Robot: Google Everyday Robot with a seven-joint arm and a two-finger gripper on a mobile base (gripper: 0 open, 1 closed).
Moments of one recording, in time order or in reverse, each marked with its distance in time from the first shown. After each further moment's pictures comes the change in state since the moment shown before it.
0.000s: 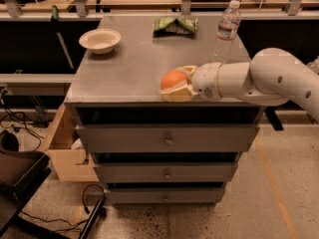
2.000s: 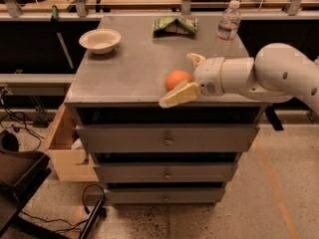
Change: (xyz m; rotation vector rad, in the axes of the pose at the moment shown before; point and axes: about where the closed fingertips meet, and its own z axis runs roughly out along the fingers) arm -0.015 -0.007 -0.010 0.023 -0.020 -0.002
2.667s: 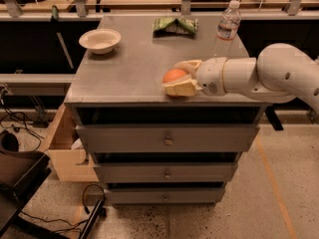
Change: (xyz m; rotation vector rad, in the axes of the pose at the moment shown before) arm 0.002 -0.003 -0.004 0.008 0.001 0.002
